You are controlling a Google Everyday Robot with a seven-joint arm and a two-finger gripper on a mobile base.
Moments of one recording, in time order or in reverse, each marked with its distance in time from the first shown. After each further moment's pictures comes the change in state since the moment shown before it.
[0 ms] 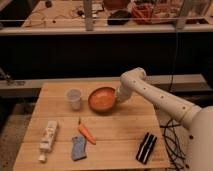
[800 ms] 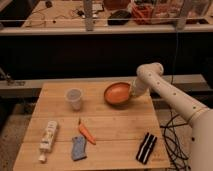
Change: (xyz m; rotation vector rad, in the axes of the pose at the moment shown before) arm 0.011 0.096 -0.043 -0.042 0.039 0.137
